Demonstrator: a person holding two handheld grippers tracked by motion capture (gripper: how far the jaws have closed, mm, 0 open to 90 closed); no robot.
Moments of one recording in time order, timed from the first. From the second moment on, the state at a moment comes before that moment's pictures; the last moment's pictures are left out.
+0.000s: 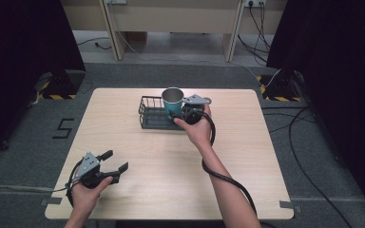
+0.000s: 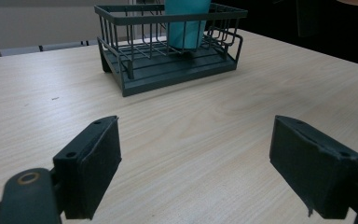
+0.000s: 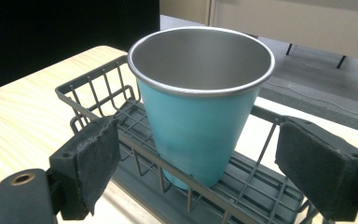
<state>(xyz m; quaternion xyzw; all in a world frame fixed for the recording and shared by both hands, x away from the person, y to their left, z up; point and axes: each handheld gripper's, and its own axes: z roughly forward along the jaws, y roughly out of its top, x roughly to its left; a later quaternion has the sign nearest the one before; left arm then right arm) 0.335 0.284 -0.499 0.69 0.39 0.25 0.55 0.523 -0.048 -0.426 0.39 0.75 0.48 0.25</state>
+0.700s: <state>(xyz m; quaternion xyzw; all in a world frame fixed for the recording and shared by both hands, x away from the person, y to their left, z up) 0.335 0.284 -0.499 0.69 0.39 0.25 0.55 0.510 -0.066 -0.428 0.39 0.74 0.48 0.25</state>
